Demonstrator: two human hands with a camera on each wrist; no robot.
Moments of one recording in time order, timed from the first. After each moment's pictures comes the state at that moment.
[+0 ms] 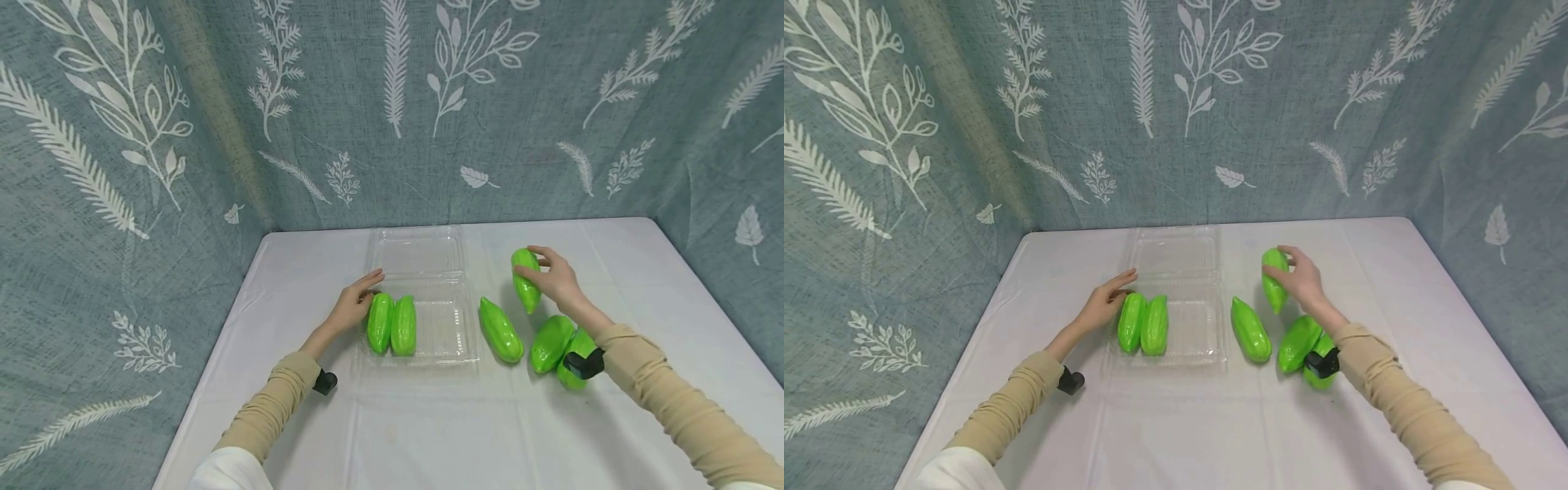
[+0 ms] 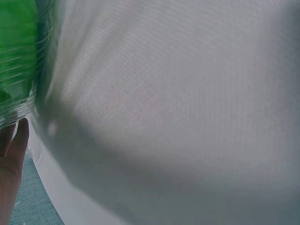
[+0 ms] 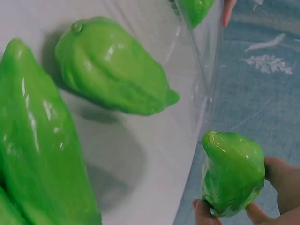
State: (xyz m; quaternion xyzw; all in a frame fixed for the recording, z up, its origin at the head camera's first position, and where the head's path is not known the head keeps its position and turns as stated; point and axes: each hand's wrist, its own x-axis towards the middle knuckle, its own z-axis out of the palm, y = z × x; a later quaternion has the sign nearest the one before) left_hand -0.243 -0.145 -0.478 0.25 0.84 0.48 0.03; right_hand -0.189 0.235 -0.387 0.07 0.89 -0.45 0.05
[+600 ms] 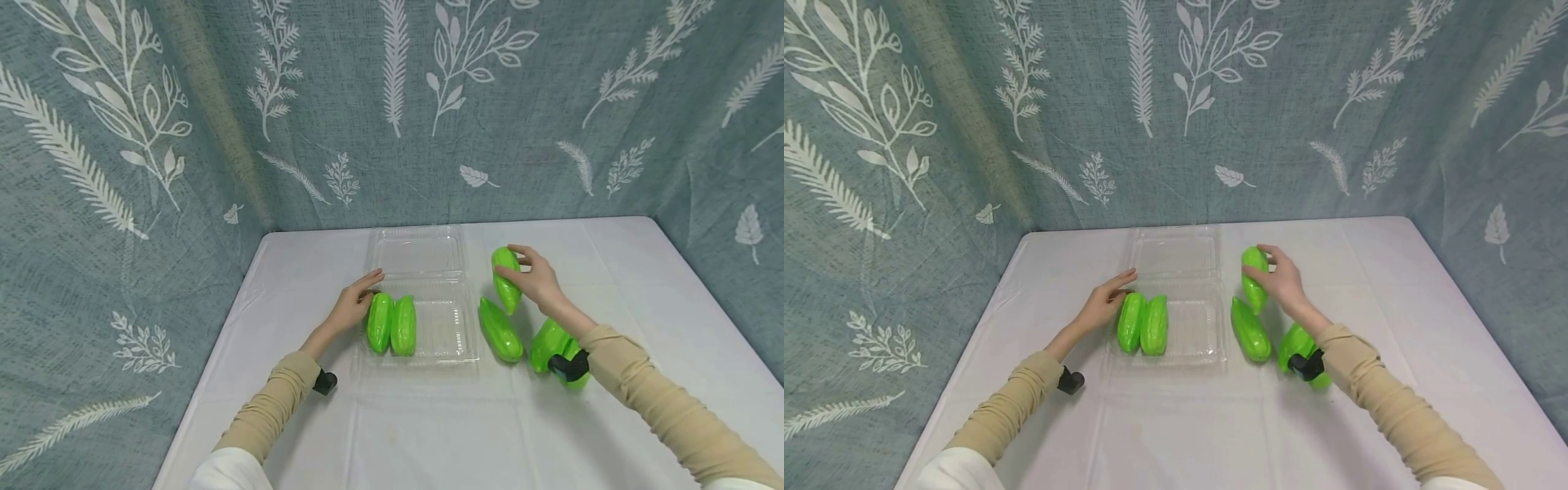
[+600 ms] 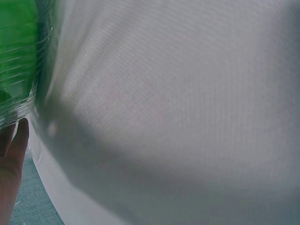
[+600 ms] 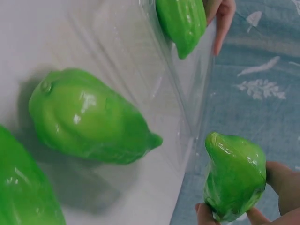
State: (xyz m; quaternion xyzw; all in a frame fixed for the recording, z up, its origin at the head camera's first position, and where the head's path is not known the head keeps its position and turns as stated) left_hand -0.242 -0.144 -0.475 0.24 0.85 0.46 0.04; right_hand -0.190 0.209 -0.387 0.04 0.88 -0.48 0.04
